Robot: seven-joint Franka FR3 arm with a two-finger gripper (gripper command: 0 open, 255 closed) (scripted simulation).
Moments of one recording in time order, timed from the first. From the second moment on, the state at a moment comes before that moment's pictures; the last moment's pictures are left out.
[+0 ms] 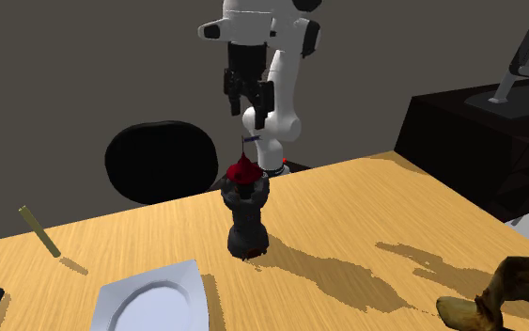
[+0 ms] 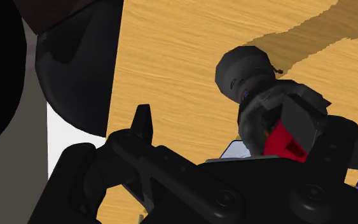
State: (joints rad) arm -0.08 -0.44 0.31 -1.83 0.10 1.45 0.62
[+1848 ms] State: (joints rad) arm -0.09 -0.08 0.52 -1.48 -0.05 1.45 1.11
